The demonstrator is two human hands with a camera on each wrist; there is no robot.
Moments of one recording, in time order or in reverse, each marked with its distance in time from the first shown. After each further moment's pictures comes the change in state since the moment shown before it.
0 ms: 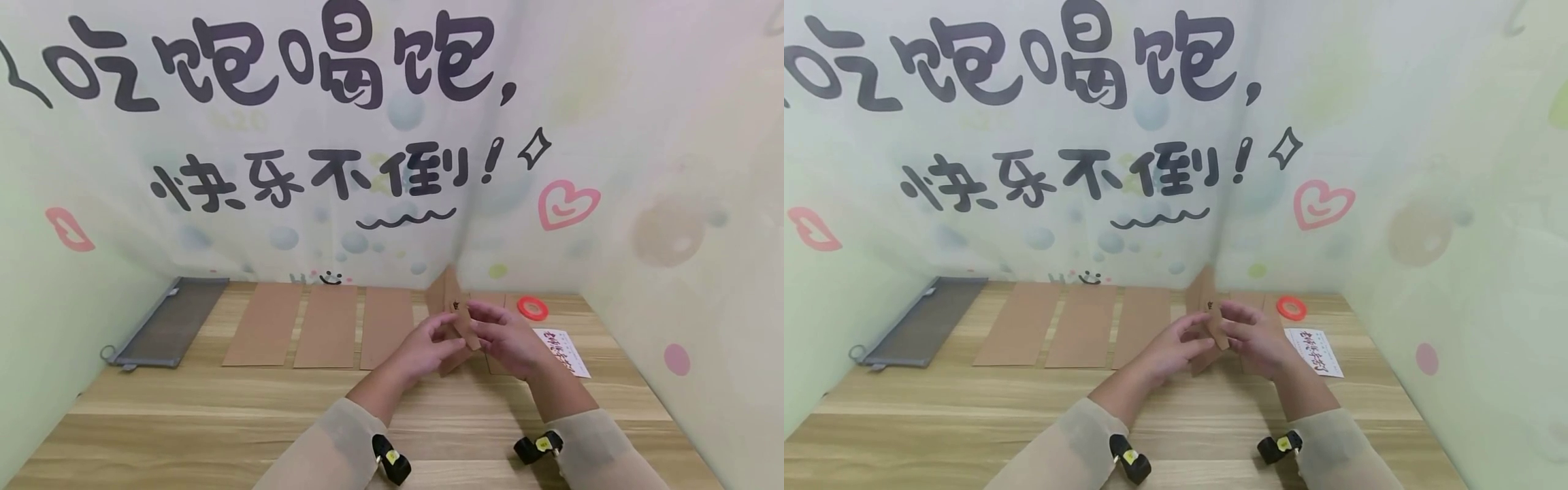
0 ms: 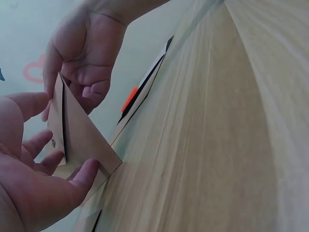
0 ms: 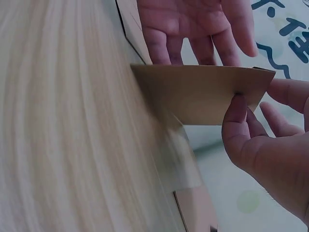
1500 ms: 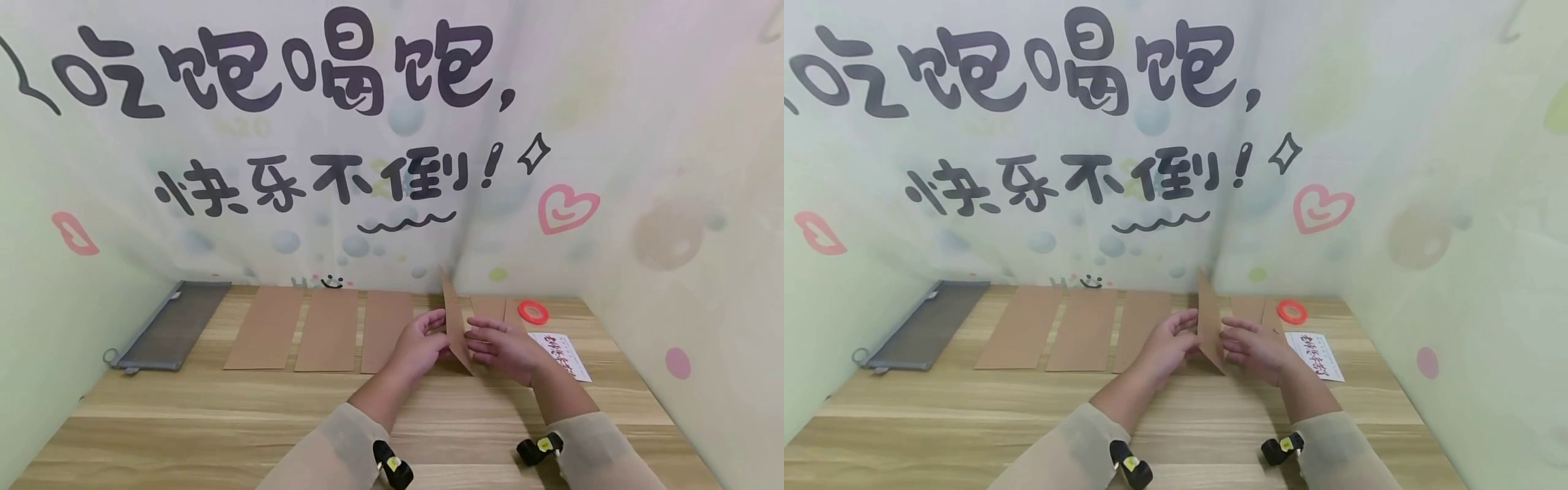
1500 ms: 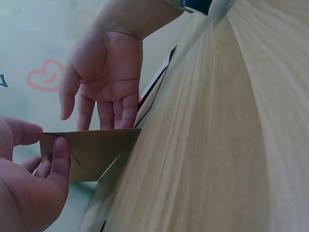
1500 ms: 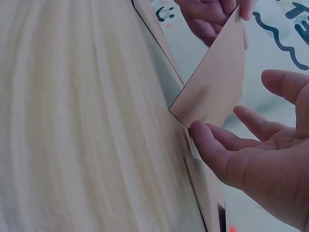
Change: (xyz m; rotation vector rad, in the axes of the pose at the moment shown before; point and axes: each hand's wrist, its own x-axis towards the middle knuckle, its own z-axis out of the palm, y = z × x) left_hand 0.004 0.005 0.008 -0.256 0.189 0.022; right_hand 0.000 0.012 -0.009 -0.058 -0.043 0.152
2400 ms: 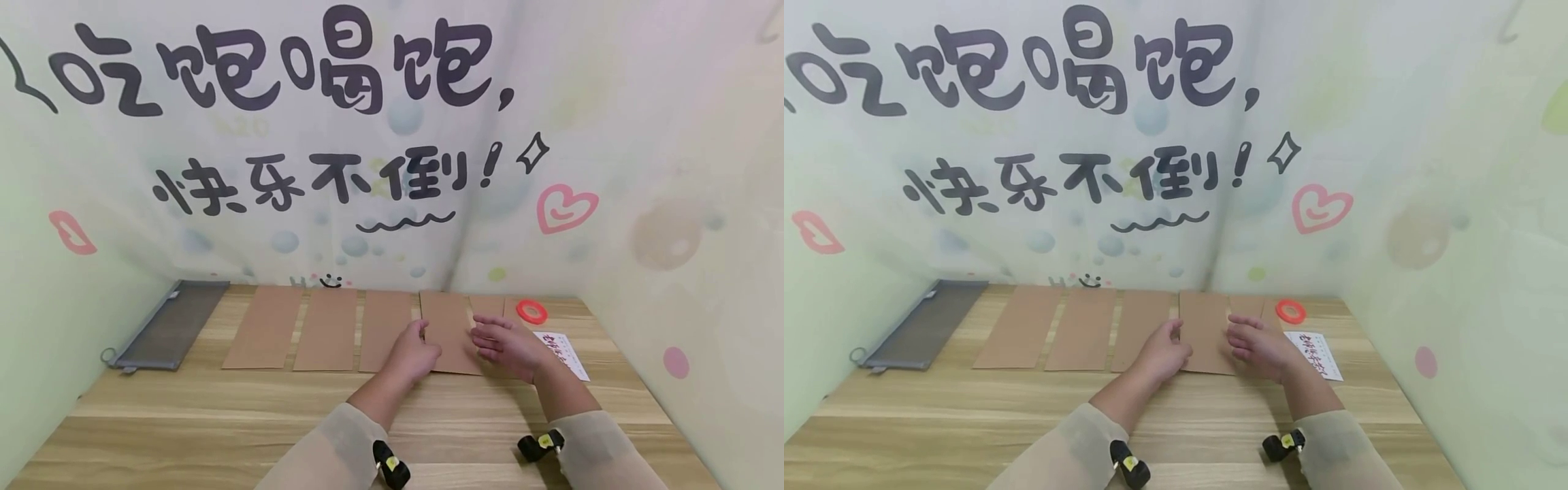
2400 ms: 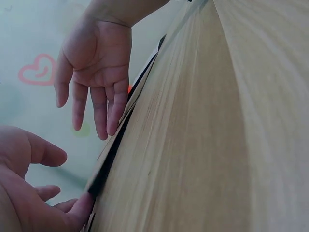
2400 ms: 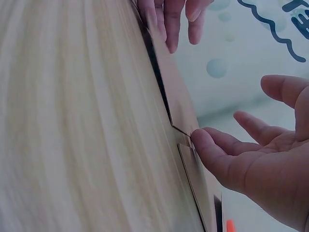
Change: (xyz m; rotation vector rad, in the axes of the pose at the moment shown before) left_hand -0.004 -0.009 -0.010 0.484 0.107 -0.048; right_hand 0.004 0.003 -0.013 -0.004 0.090 0.022
